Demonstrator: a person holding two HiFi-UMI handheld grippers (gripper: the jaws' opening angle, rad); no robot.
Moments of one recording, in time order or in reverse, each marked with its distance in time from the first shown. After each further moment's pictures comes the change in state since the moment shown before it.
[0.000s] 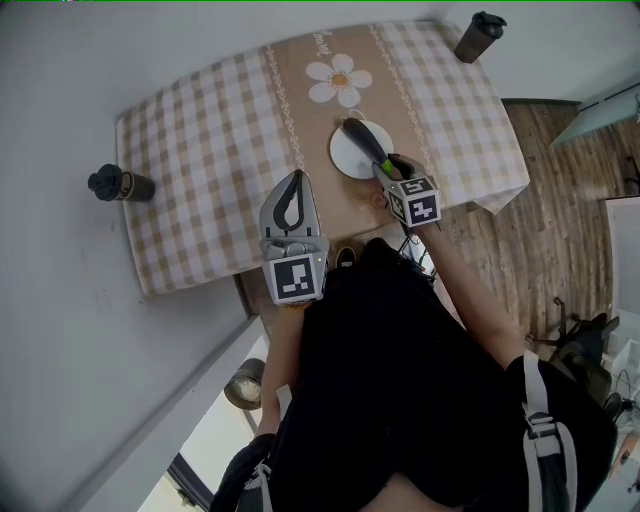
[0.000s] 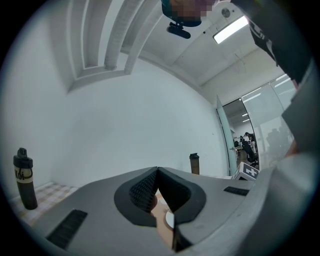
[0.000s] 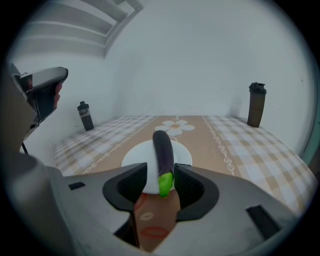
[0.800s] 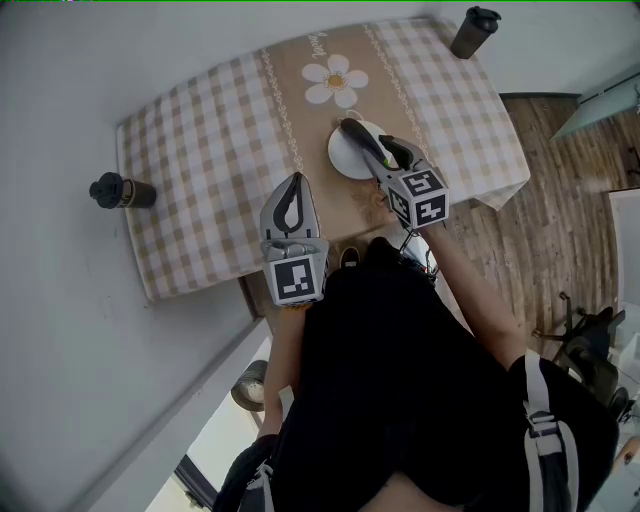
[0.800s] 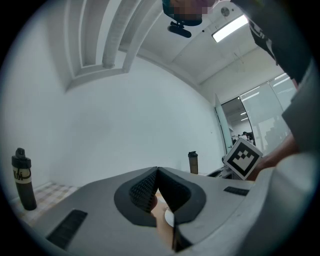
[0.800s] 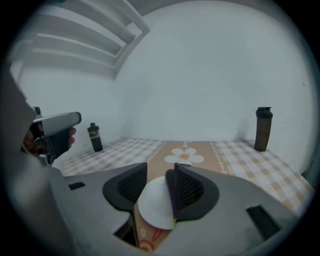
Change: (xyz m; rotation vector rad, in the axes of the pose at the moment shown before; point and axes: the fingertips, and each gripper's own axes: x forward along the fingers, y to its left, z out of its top) left arm 0.018 0.001 -0.009 0.012 0.029 -0.015; right arm -0.025 0.021 0.094 -0.016 -0.194 0.075
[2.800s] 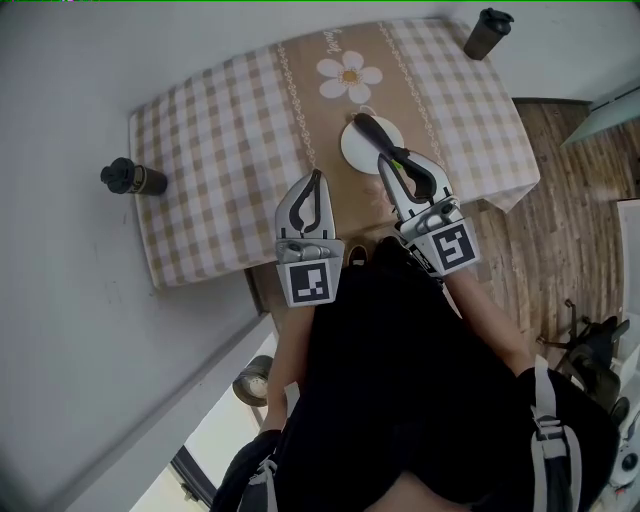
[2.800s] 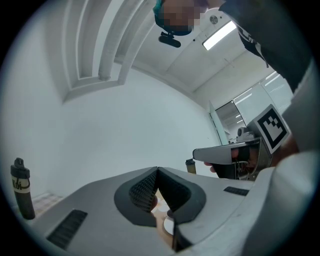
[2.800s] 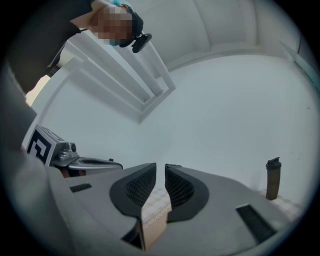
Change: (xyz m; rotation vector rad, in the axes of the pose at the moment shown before) left arm -0.017 -0.015 0.021 0.044 -0.108 -0.022; right arm -0.103 0.079 0.101 -0.171 -0.559 0.096
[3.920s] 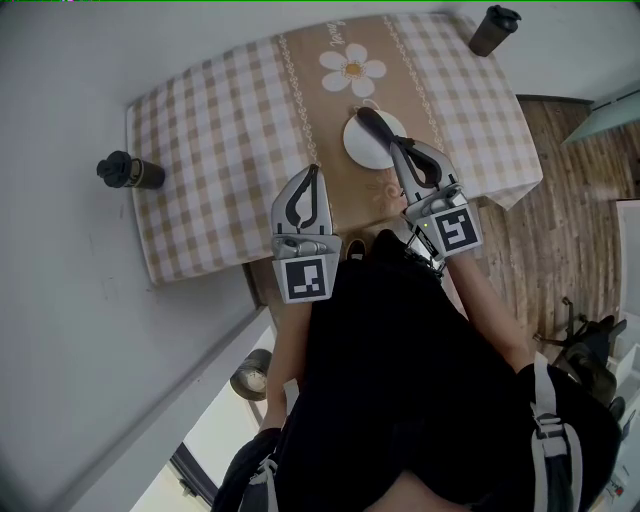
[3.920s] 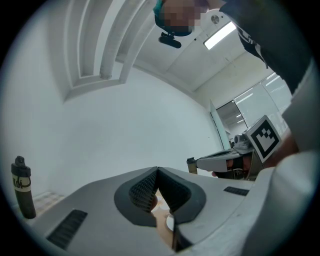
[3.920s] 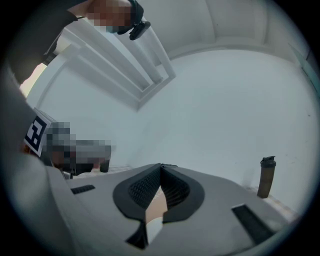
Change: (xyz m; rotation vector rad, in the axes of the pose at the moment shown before) left arm -0.002 0.011 -0.007 -0.014 0.002 0.006; right arm 0.007 -0.021 -0.034 -0.056 0.122 -0.031
